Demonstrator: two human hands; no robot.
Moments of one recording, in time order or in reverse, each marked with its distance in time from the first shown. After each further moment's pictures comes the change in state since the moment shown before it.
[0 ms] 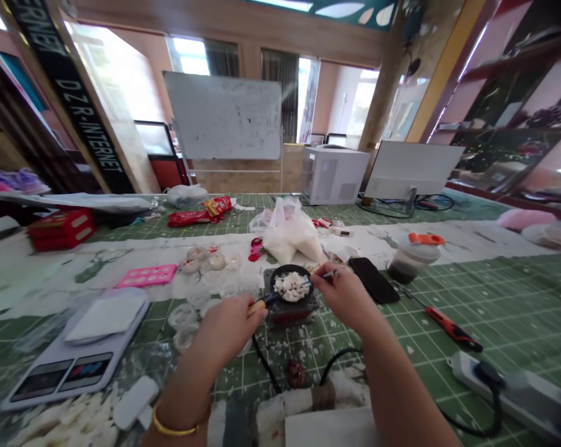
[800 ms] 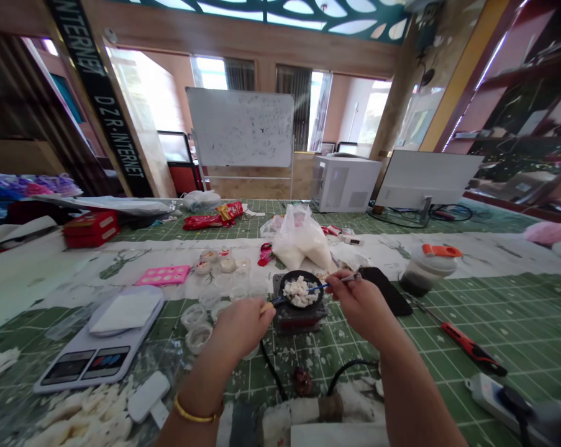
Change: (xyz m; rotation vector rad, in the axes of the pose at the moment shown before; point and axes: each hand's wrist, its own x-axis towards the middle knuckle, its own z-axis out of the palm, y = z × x) left_hand 0.006 0.001 0.008 0.075 0.039 -0.015; right_hand -0.004 0.007 -0.001 0.121 0.006 -0.035
